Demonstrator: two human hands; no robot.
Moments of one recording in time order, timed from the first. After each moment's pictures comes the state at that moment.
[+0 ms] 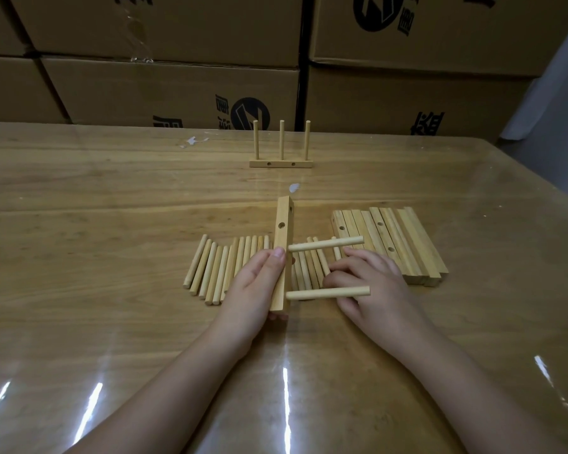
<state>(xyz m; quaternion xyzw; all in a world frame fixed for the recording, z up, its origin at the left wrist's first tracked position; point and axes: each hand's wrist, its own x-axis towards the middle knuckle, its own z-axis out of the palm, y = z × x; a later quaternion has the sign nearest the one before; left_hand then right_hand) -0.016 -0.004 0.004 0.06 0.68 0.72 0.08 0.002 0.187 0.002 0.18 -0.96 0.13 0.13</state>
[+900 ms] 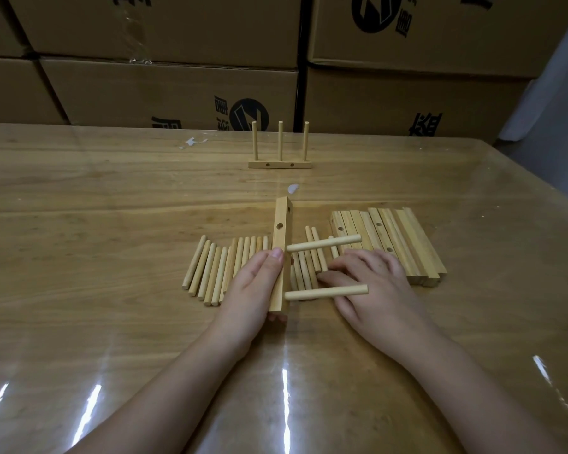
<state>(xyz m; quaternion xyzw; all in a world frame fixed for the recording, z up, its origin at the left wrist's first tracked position) -0.016 -0.005 0.003 0.06 0.67 0.73 0.07 0.005 0.186 0.005 0.17 -0.98 0.05 0.12</state>
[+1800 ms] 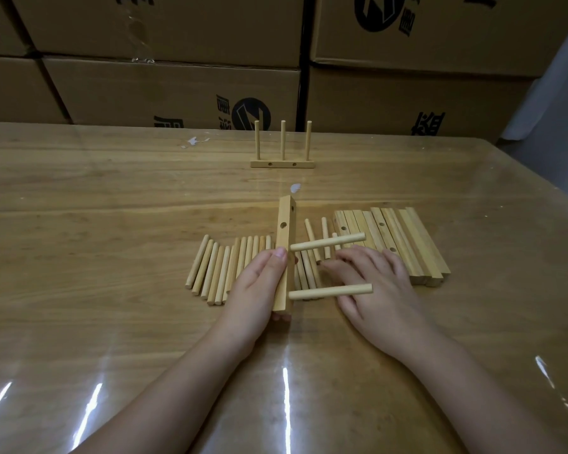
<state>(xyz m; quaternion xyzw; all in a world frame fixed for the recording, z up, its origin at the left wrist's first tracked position) -0.014 -0.004 0.005 0.06 0.68 0.73 0.08 0.000 0.185 0.002 0.13 -0.99 0.05 0.08</state>
